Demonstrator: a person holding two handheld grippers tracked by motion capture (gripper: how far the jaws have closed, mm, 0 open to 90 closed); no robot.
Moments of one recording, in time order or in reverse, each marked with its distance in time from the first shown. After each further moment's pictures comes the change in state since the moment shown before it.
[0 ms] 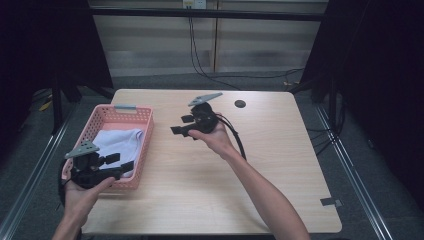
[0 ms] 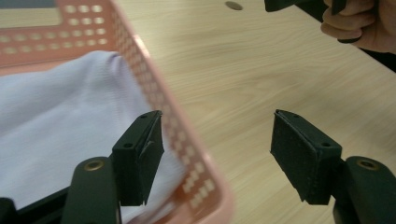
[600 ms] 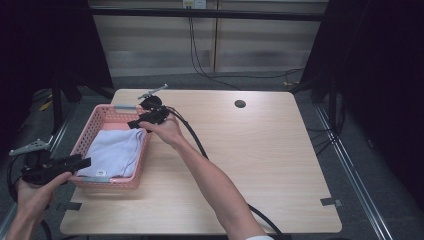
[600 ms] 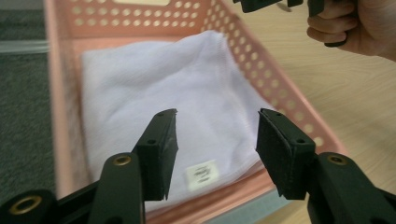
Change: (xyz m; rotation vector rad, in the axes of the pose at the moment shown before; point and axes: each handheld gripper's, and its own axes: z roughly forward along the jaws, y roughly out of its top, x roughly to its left) left arm 0.100 -0.017 -0.058 0.012 0.058 -0.105; right arm 0.023 0.056 0.137 0.085 0.054 0.067
